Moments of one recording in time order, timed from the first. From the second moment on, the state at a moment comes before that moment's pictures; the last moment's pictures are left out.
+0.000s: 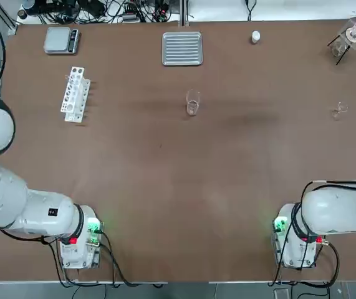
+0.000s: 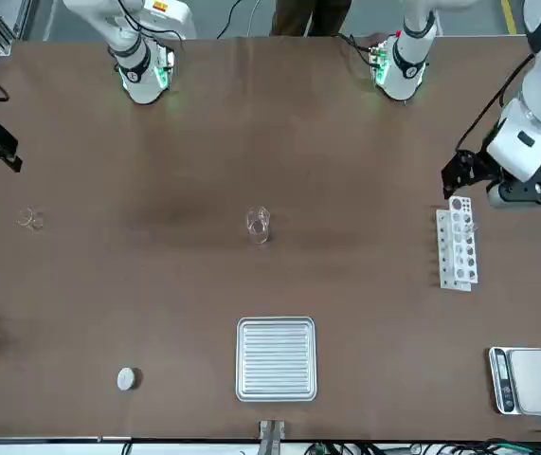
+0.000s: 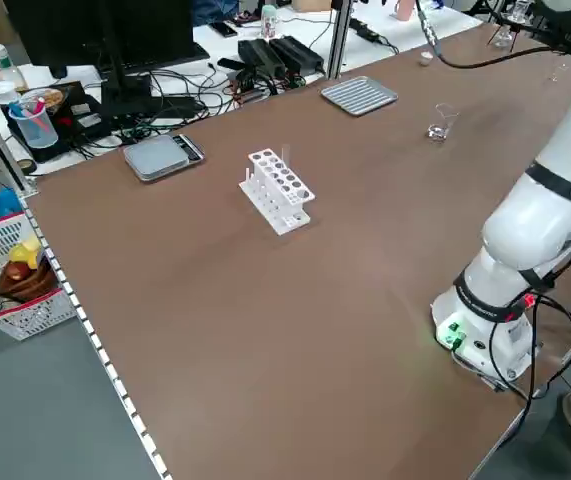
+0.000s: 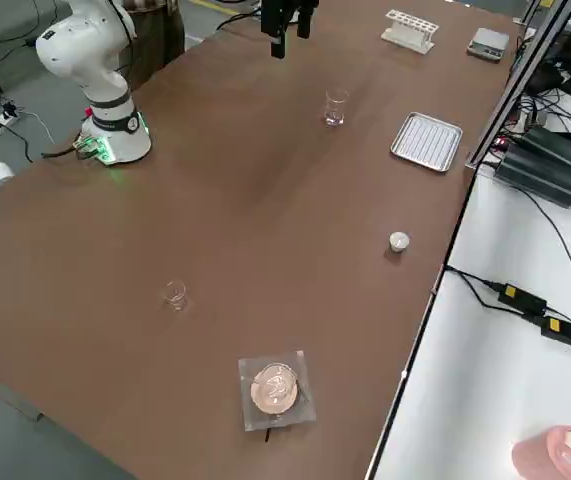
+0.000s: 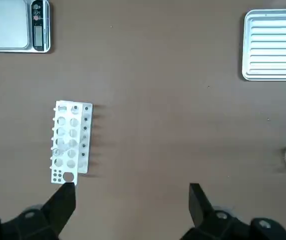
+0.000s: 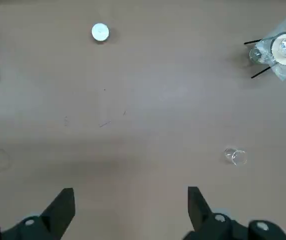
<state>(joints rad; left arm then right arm) -0.08 0.05 -0.12 -1.53 0.03 1.65 -0.20 0.01 -0.02 -0.04 -1.50 -0.04 1.55 -0.01</state>
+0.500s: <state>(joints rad) -0.08 -0.03 -0.12 -1.60 0.01 1.65 -0.21 0.00 -0.02 -0.04 -1.50 -0.04 1.55 -0.01</state>
